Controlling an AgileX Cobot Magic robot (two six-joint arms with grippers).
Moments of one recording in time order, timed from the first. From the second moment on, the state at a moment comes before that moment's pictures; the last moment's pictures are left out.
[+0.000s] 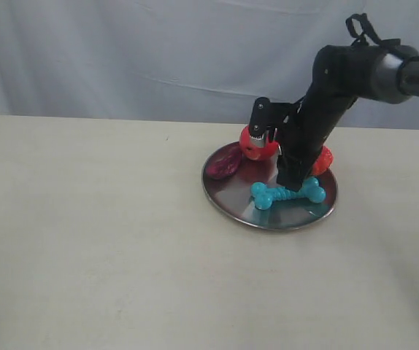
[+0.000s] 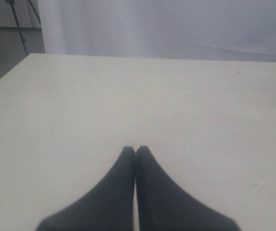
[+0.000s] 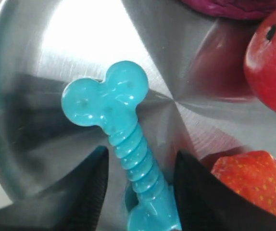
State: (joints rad) left arm 0.07 0.00 0.00 -0.03 0.35 0.02; right arm -0.14 2.22 -1.76 0.08 0.91 -1.11
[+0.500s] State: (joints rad) left arm 0.07 0.00 0.00 -0.03 0.35 0.02; right arm -0.14 2.30 -1.80 0.08 0.93 -1.09
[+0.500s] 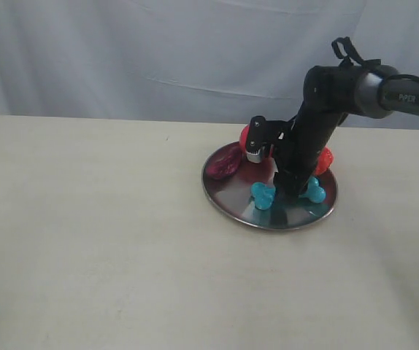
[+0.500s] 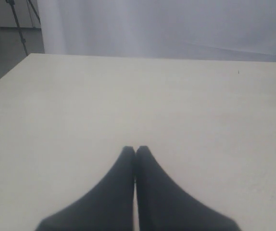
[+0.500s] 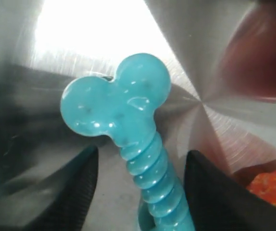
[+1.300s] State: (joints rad) left arm 0.07 0.00 0.00 -0.03 0.35 0.02; right arm -0.14 2.34 -1.80 0.06 0.87 -1.09
